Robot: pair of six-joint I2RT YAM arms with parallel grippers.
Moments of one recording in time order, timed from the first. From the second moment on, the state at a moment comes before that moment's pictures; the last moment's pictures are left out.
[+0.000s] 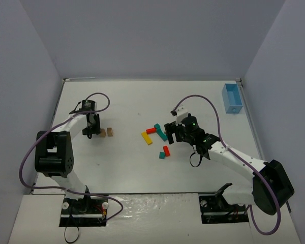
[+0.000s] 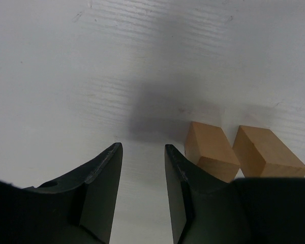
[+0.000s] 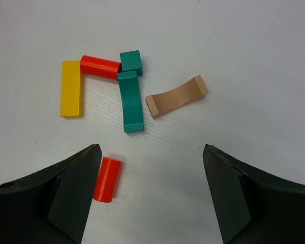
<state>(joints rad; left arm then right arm) -0.04 1.68 1.08 -0.53 -0.14 -0.17 0.62 1.26 0.69 0.00 0.10 0.08</state>
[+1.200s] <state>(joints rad) -0.01 1.71 1.09 -0.48 -0.03 -0.10 0.62 1.26 0.69 0.00 0.10 0.08</state>
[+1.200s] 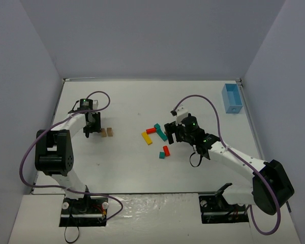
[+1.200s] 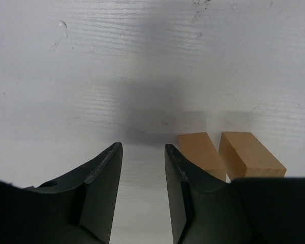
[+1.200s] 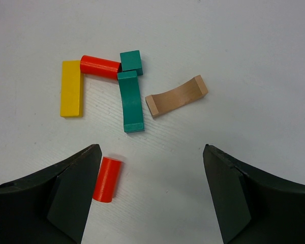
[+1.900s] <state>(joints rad) -0.01 1.74 1.09 -0.45 0.01 -0.02 0.62 1.26 0.69 0.00 0.07 0.08</state>
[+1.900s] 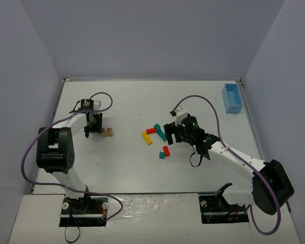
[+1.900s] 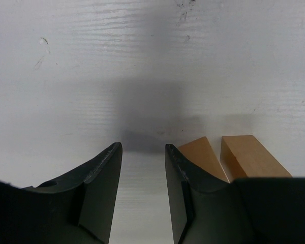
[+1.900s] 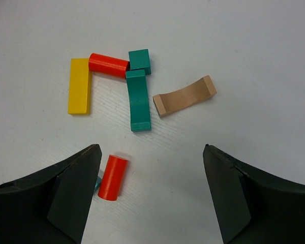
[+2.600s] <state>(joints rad) -0.01 1.79 1.13 -0.42 0.06 0.02 0.62 1.28 0.69 0.01 0.06 0.08</state>
